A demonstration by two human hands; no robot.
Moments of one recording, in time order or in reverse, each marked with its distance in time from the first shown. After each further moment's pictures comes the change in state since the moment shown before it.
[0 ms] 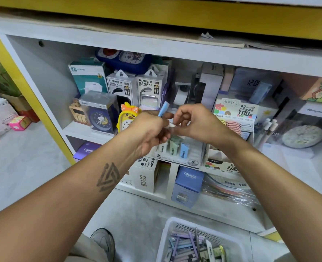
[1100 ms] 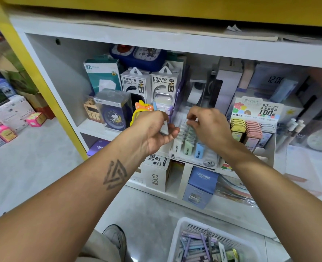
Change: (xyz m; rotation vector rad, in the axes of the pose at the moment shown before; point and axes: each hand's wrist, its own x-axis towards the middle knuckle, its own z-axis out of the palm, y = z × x) left_hand 0.010 0.002 -0.025 -0.290 0.126 -0.130; right_hand 0.024 0.029 0.032 -0.610 0.324 -0.083
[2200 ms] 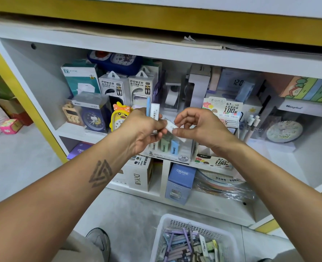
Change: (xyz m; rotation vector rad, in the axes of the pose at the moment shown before) left_hand -0.026 -0.014 0.022 0.216 -0.181 0.162; right_hand -0.047 0.009 -0.066 0.842 -0.235 0.180
